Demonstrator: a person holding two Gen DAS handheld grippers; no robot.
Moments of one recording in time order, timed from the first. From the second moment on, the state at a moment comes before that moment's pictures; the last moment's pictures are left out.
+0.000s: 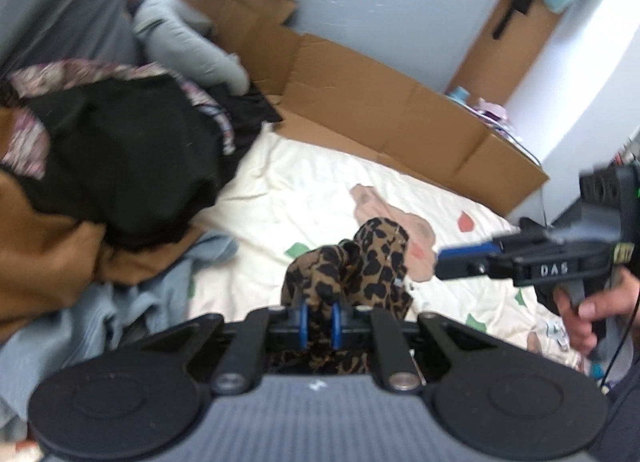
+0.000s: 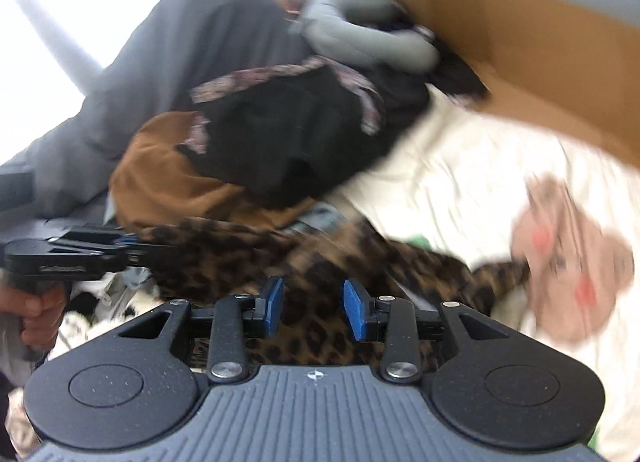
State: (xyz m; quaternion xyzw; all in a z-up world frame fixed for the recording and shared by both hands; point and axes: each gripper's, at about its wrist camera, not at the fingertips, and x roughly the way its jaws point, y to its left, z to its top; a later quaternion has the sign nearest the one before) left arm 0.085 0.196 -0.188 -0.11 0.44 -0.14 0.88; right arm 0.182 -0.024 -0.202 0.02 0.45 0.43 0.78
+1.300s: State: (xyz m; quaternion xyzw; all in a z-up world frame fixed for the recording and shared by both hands) left arm 0.051 0.198 -0.154 -0.06 0.40 -0.24 0.88; right arm 0.139 0.110 -0.148 -0.28 0.38 0.65 0.59
